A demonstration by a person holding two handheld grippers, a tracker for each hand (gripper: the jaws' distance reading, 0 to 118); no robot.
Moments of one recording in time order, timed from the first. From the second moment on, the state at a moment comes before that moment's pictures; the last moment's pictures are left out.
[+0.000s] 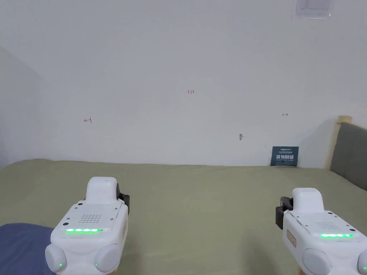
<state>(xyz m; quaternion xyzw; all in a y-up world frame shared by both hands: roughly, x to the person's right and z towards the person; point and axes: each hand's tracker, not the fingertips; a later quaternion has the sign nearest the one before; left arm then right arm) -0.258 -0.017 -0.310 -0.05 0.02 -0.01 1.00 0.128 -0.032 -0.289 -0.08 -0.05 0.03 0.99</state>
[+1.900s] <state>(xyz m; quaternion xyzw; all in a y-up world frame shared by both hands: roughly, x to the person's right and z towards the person) -0.592 -0.143 -0.519 -0.66 -0.01 0.08 0.75 -0.284 -0.111 -0.460 -0.09 0.33 0.06 0.94</state>
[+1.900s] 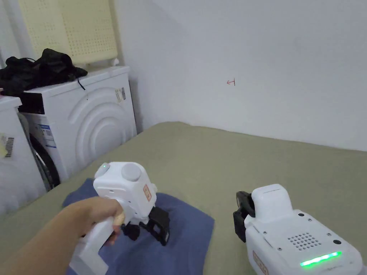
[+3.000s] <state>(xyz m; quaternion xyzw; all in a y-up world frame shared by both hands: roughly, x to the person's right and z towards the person) -0.286 0.028 -0.533 -0.42 -0.20 0.01 0.89 0.024 -0.060 -0.391 -0.10 0.06 0.05 0.99</state>
